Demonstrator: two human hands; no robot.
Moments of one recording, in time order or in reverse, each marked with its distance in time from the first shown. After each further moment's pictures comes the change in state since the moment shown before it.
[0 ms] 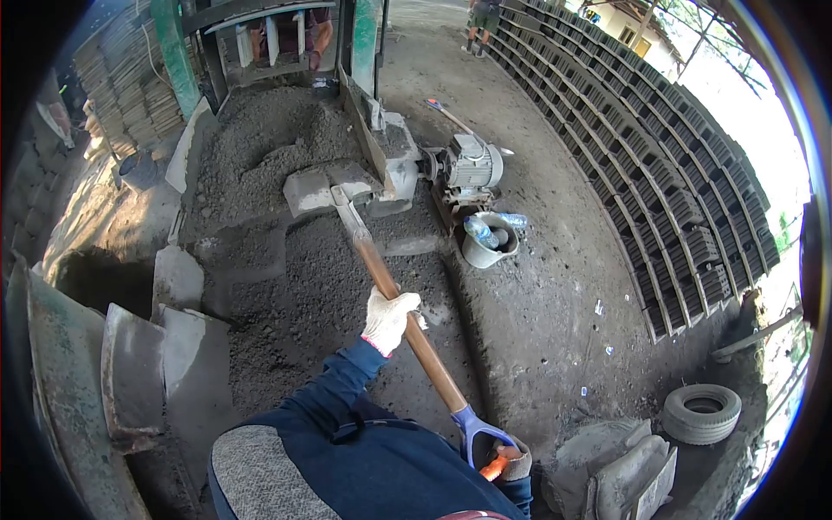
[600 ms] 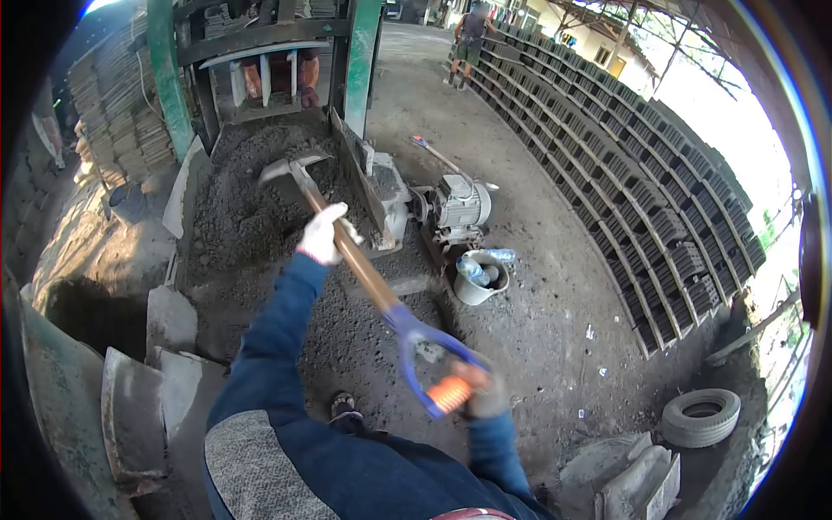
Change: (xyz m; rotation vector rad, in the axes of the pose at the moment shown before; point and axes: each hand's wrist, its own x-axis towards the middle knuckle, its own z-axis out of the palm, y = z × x) left_hand 0.185 0.214 -0.023 -0.093 -0.182 0.015; right_hand 0.074 -0.194 0.275 0.058 -0.322 -0.321
